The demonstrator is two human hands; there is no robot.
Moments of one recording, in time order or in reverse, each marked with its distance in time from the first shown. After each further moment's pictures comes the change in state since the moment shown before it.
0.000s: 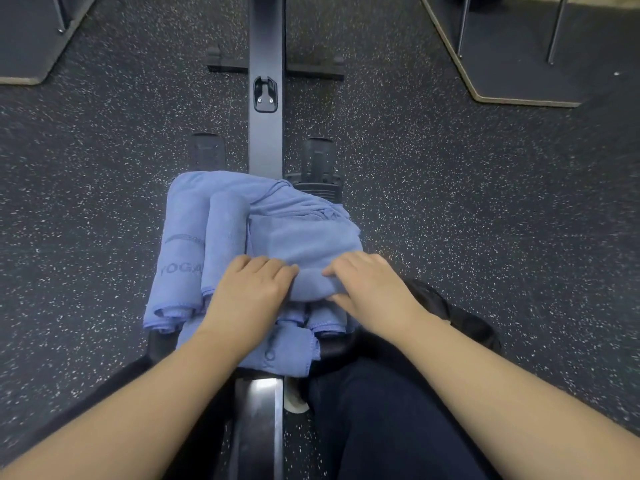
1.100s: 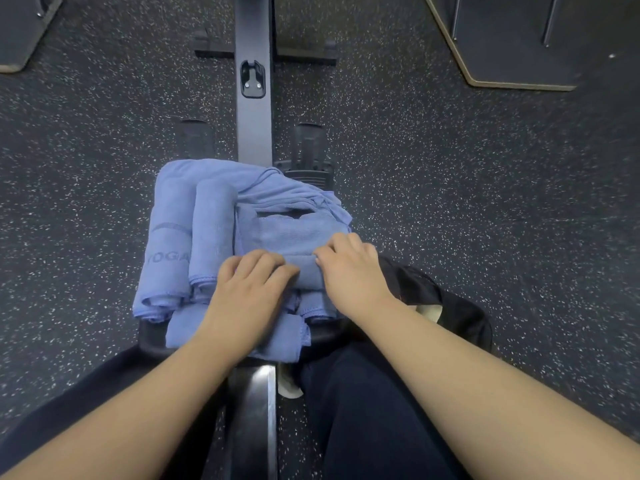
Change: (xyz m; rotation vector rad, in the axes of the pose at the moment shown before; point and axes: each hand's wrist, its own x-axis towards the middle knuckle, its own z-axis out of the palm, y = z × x) left_hand -0.012 0.024 0.001 -0.072 0.137 -0.063; right_hand 0.008 -0.008 0.025 -0.102 -0.027 0.266
